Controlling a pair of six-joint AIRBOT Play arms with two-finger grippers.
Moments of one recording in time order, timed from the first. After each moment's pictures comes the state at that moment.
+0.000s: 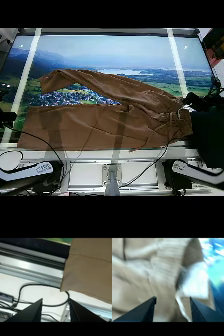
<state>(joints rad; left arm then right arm) 0.55 -1.38 1.20 1.92 -1.54 -1.19 -0.53 -1.35 1.02 -1.20 1.04 1.41</state>
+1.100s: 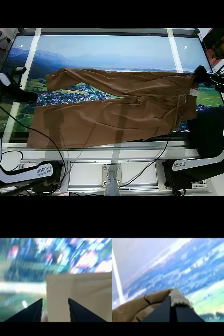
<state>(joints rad) 0.29 -1.38 1.20 1.64 -1.11 -1.19 -0.53 -1.64 1.37 -0.79 0.66 1.20</state>
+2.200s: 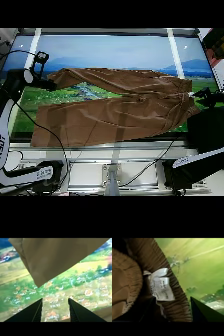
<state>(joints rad) 0.06 -1.38 1.20 1.62 -0.85 -1.19 -0.80 -1.89 1.51 -0.95 1.22 1.25</state>
